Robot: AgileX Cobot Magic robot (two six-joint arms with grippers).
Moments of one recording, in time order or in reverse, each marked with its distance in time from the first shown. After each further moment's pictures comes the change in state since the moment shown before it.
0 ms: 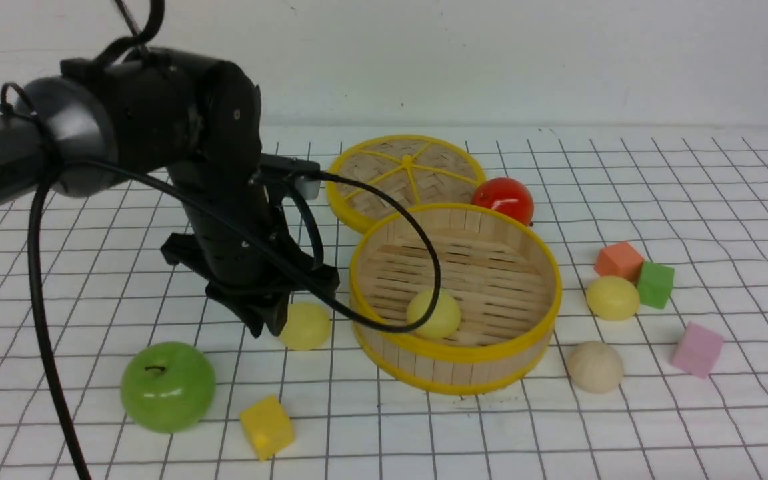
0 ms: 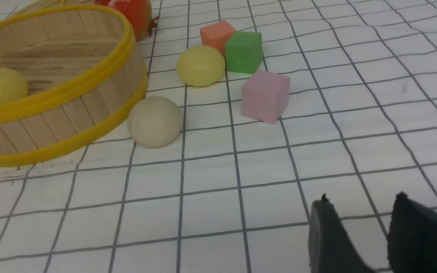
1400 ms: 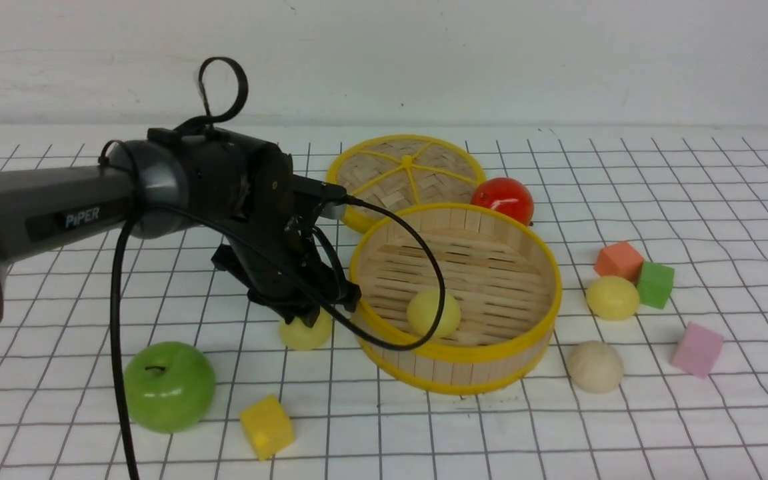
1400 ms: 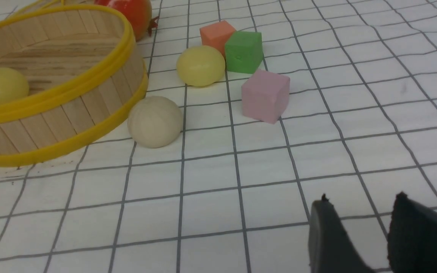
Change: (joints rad) right arm 0.000 0.000 0.000 0.000 0.000 0.000; left arm 0.001 0.151 0.001 0.053 -0.308 0.044
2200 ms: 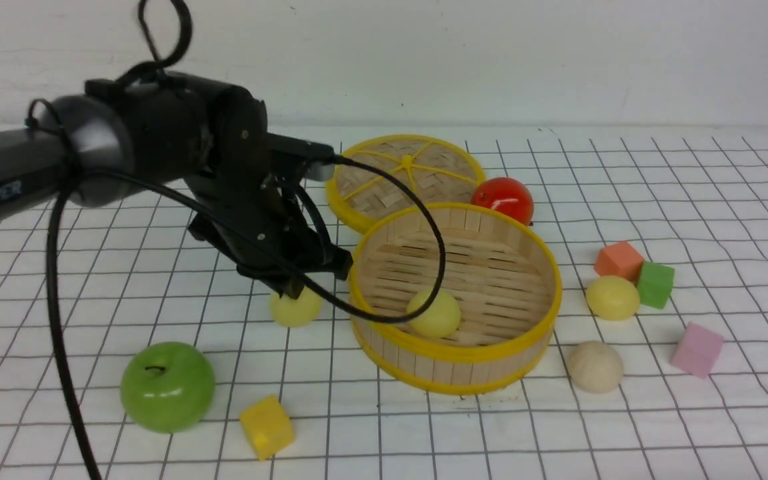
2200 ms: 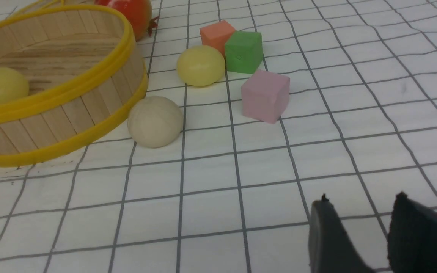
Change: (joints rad) right arm 0.000 0.000 0.000 0.000 0.000 0.000; left arm 0.000 -0.181 -0.003 -0.056 0.108 0.017
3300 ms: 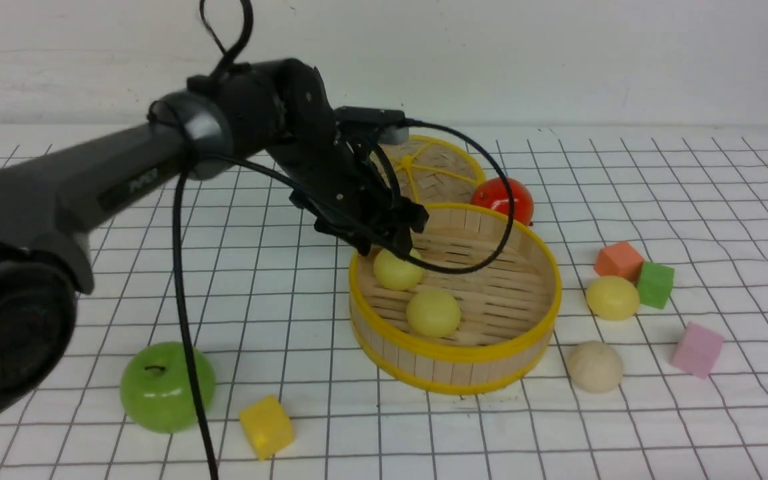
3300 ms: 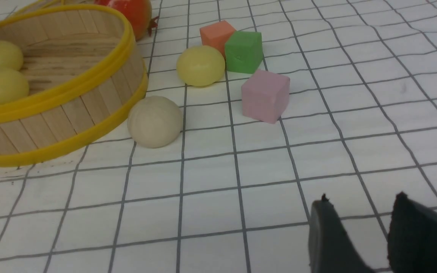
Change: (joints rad) right arm 0.000 0.000 0.000 0.000 0.000 0.000; left arm 0.000 0.302 -0.434 -0.245 0.074 0.194
